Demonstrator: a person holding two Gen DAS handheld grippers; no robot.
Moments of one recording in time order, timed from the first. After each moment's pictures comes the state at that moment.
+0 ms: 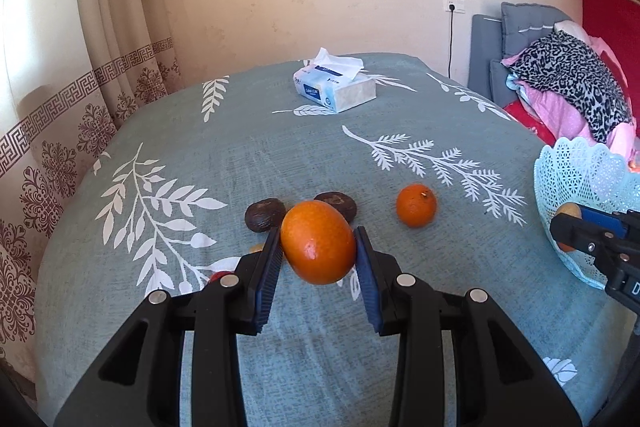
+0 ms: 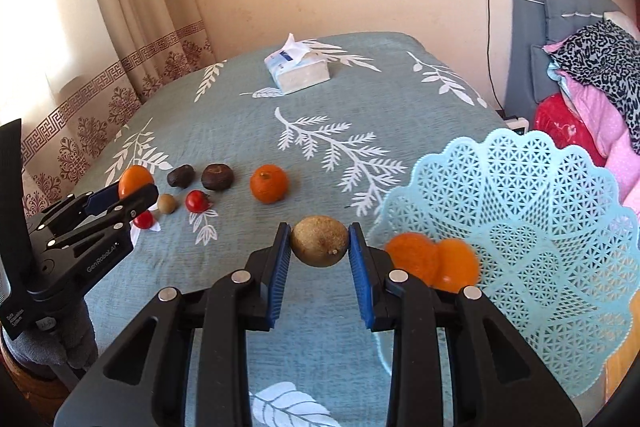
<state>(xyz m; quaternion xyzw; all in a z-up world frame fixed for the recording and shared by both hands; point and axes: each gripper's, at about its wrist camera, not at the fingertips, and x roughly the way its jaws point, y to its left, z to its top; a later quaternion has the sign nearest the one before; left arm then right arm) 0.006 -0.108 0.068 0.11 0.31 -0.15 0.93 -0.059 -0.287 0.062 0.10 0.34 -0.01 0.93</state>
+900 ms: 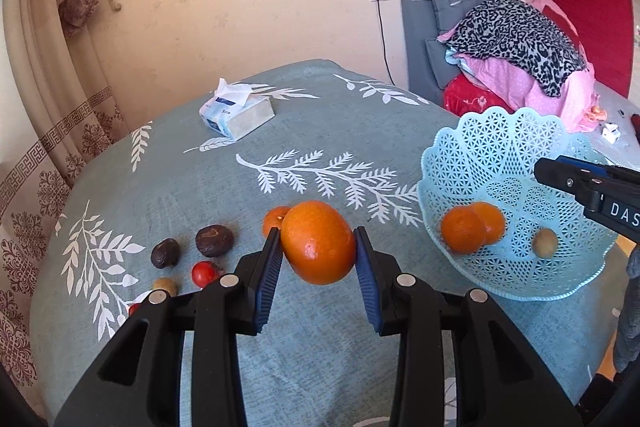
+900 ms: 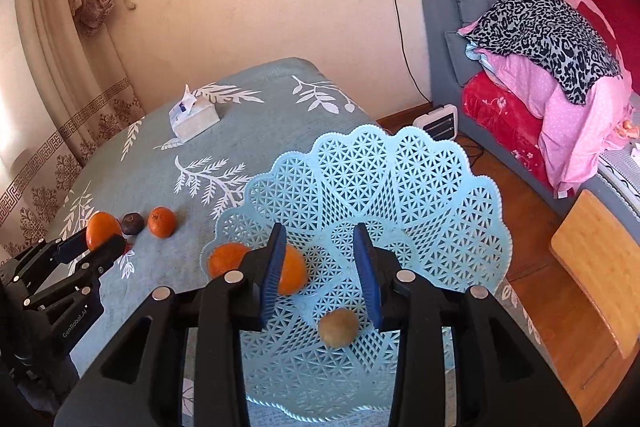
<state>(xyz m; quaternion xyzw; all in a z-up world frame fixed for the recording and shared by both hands) -0.035 -0.210 0.071 0.19 0.29 -0.24 0.91 -0.115 -0.386 0.064 0.17 0.30 -0.14 0.93</state>
